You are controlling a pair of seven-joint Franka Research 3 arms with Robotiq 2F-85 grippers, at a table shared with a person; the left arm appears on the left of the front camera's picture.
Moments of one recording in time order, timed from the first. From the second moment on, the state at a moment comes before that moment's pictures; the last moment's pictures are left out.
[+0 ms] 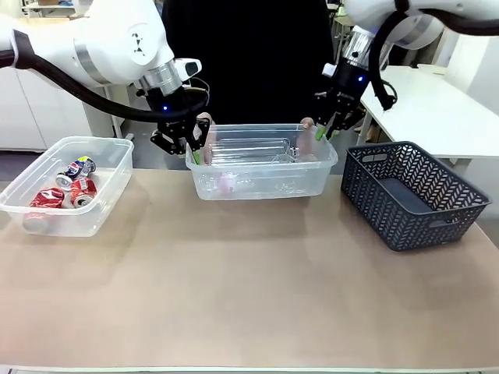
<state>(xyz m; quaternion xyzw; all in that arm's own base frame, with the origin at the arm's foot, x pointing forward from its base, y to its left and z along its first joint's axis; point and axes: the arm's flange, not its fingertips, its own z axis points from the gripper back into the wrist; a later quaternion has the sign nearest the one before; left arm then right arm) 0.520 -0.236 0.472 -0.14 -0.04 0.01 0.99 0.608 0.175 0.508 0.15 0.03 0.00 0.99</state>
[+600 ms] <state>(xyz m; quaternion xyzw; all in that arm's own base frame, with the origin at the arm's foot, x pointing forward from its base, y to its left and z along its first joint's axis) 0.511 -0.222 0.513 -0.15 -0.08 0.02 0.99 0.584 0.168 0.503 0.15 -0.03 -0.01 0.99</state>
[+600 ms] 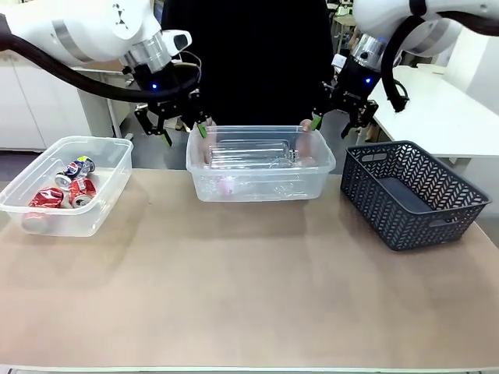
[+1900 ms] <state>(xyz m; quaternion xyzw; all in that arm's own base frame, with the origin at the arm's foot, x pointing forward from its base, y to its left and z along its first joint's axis) 0.505 -0.224 0.528 -0.18 -0.07 -0.03 0.98 0.555 0.160 0.525 0.14 -0.05 0.04 0.99</state>
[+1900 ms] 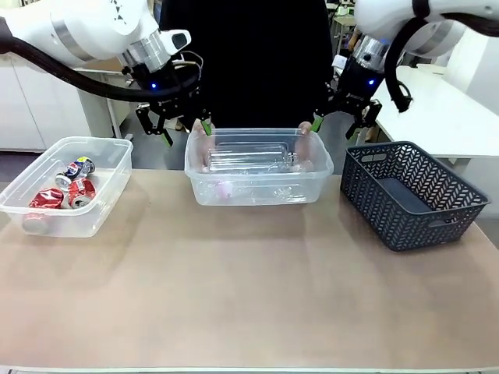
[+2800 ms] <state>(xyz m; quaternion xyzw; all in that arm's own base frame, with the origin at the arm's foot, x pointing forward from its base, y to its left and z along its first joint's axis) 0.321 -0.175 0.577 -0.13 -0.06 -0.19 0.97 0.279 0.109 0.575 0.12 -0.08 0.15 0.98</state>
